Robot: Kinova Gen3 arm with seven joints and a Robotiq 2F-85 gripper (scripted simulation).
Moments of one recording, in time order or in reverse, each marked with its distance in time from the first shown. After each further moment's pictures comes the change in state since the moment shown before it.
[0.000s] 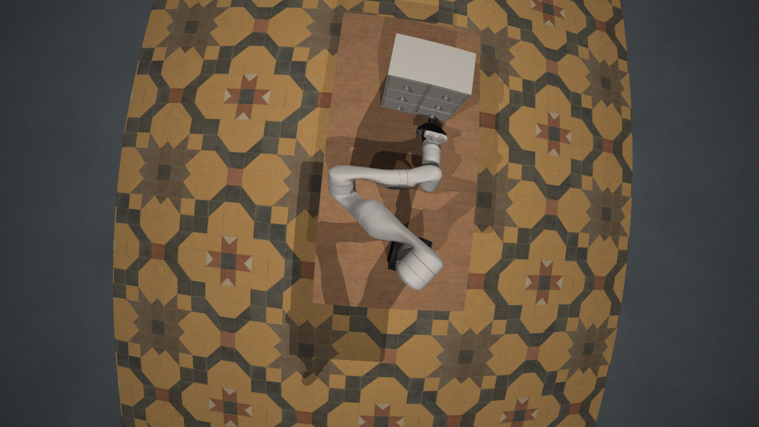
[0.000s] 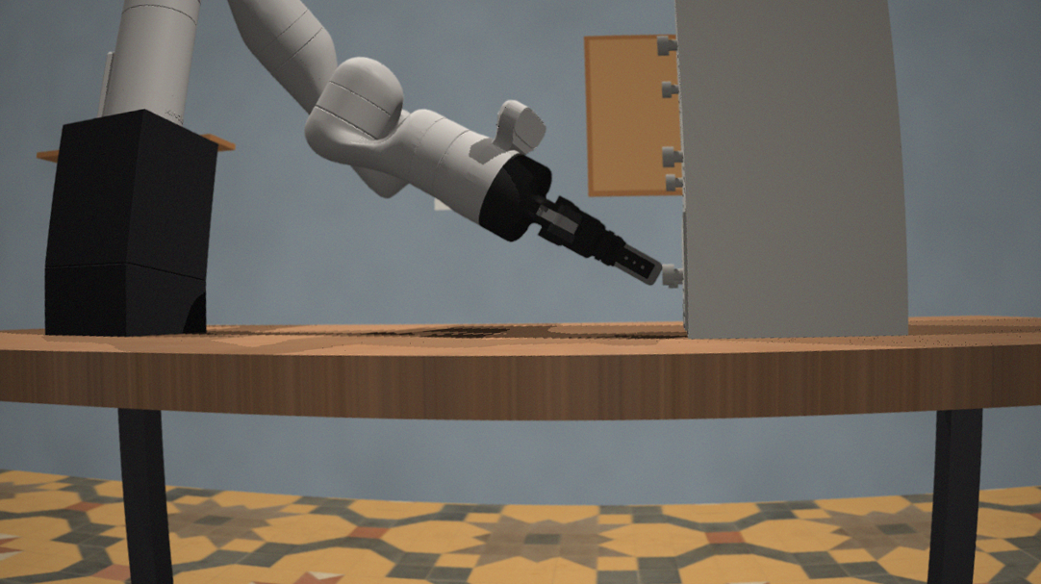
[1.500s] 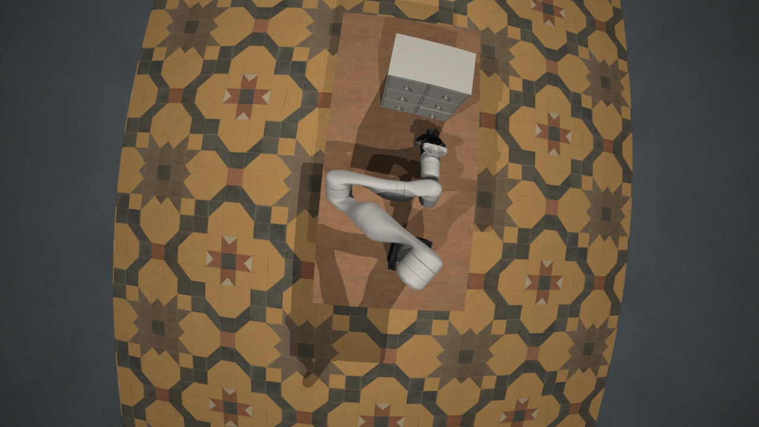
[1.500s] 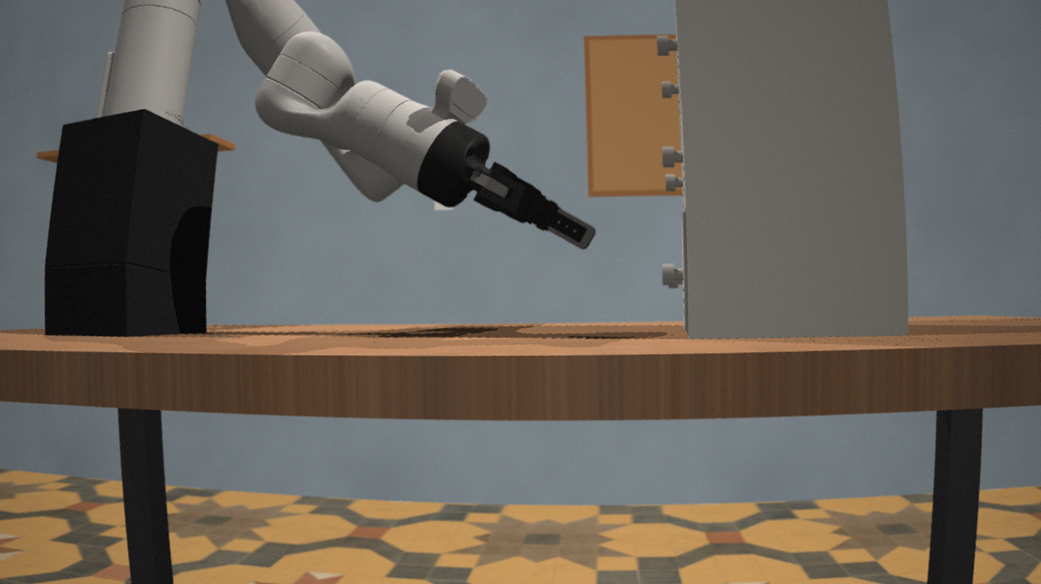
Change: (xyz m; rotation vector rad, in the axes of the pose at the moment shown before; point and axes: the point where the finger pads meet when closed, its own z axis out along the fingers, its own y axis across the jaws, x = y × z) arm -0.001 -0.005 -0.068 0.014 -0.006 0.005
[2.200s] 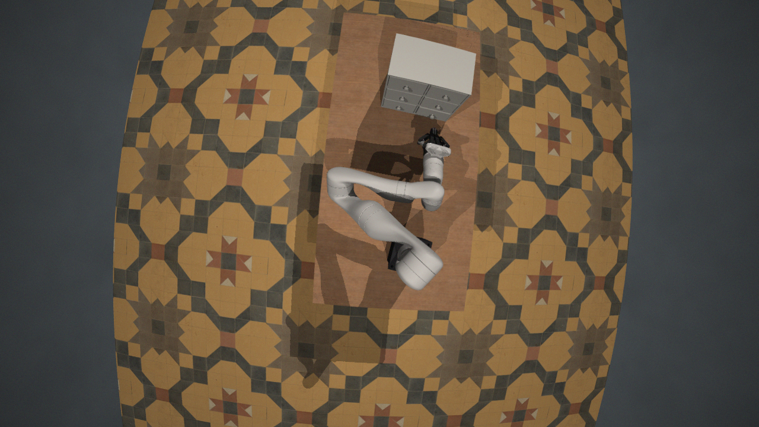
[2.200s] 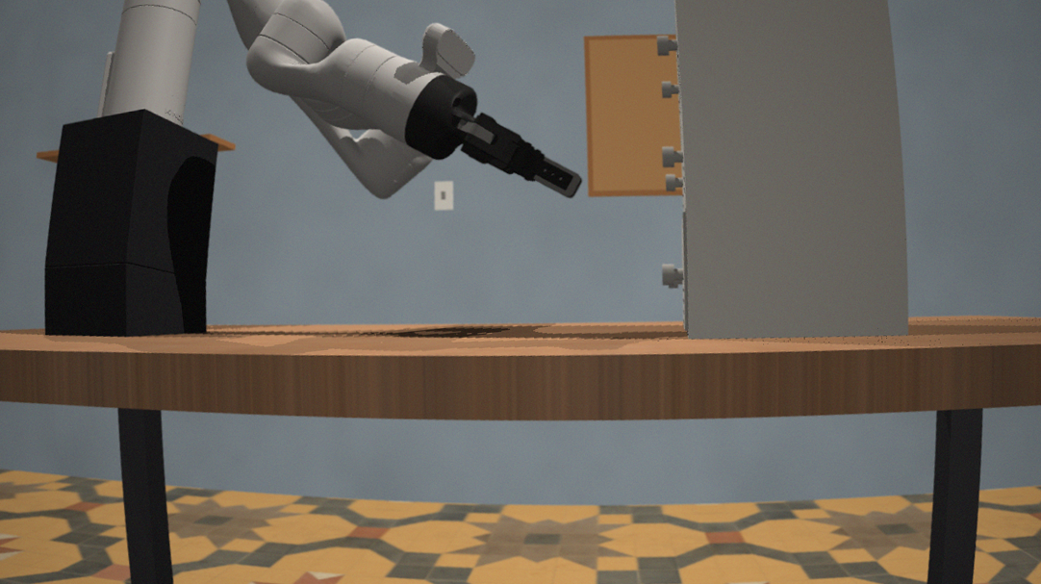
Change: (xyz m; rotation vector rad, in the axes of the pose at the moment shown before) arm 0.034 0.004 -0.033 -0.013 0.007 -0.006
